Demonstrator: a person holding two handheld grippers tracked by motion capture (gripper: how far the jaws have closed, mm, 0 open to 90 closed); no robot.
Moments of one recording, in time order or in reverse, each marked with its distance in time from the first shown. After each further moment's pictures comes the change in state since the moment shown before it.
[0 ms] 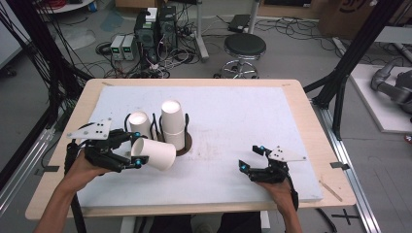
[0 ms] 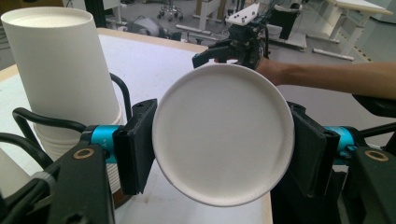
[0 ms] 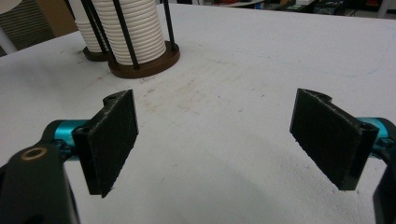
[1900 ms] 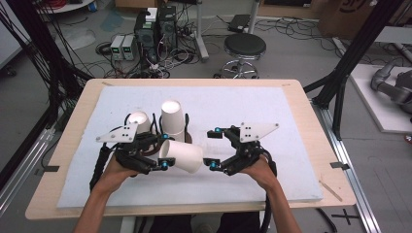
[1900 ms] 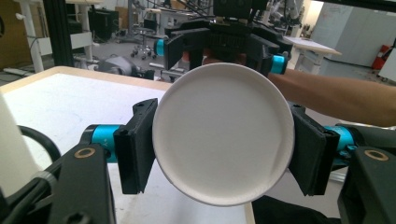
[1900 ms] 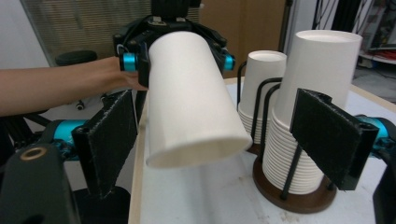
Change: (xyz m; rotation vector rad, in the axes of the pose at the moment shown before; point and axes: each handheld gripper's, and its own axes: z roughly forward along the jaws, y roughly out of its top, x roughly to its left) left arm -0.004 -0.005 0.066 -0.160 -0.127 -0.004; right arm 0.070 0.119 0.042 -0.069 0.574 -0.242
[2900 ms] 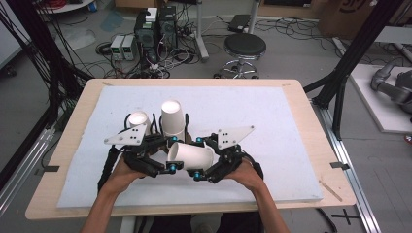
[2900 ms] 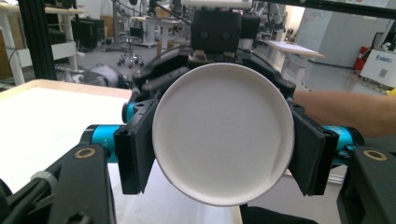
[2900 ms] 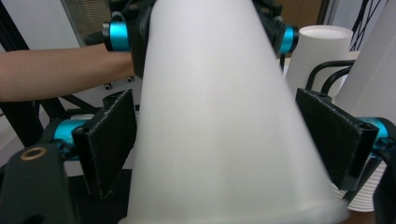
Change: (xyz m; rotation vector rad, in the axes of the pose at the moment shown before) left arm -0.007 0.006 0.018 -0.036 -0.056 0.027; right arm 0.008 -0.006 0.042 0.092 0.115 0.007
